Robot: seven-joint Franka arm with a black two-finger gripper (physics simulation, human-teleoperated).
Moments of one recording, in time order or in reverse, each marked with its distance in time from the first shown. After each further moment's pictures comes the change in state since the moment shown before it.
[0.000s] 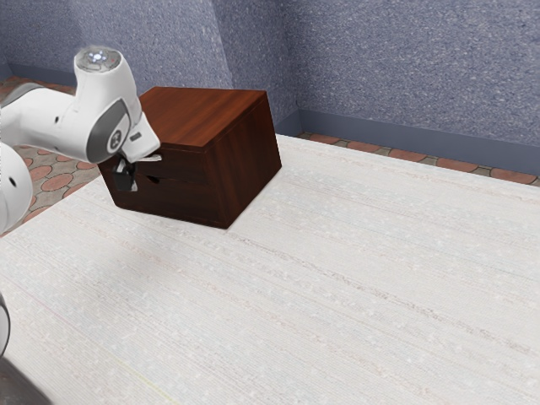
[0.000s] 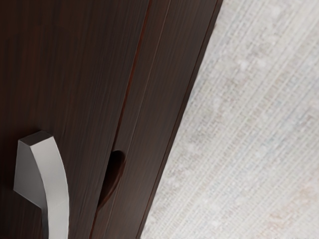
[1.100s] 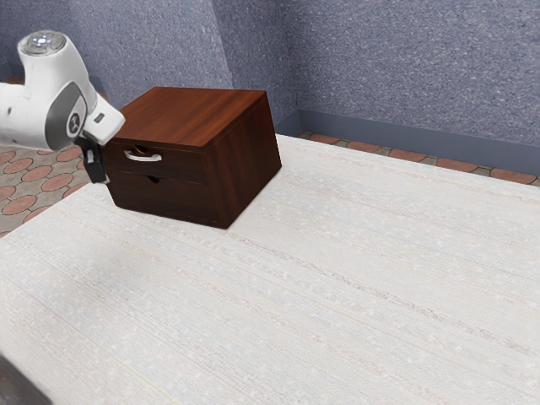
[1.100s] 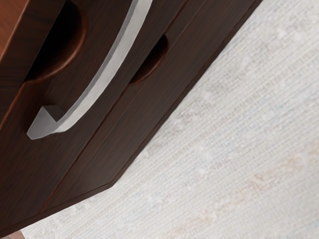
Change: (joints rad) arm -0.058 -0.067 0.167 -0.016 -0.143 -0.039 -0.194
